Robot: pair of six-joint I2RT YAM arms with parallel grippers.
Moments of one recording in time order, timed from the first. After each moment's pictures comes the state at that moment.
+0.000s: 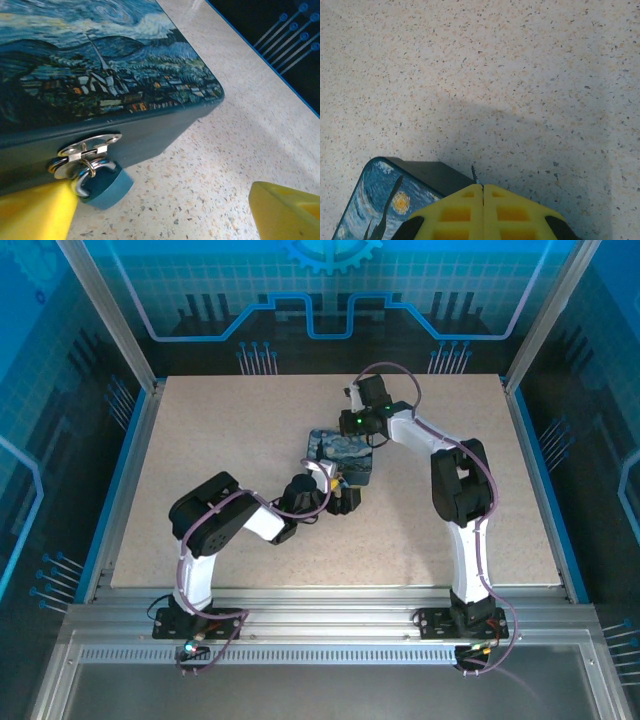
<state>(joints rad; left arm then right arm) -0.69 2.00 0.73 0.94 0.13 -0.51 0.39 2.17 1.73 -0.41 -0.21 0.26</state>
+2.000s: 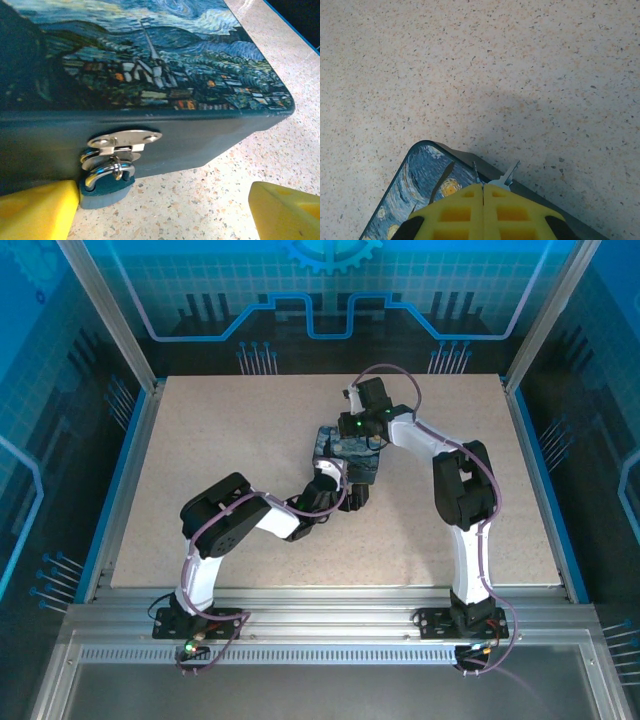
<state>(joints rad) -0.76 2.04 0.86 0.75 -0.15 -0.51 0.40 2.12 1.67 -0.37 -0.20 0.24</state>
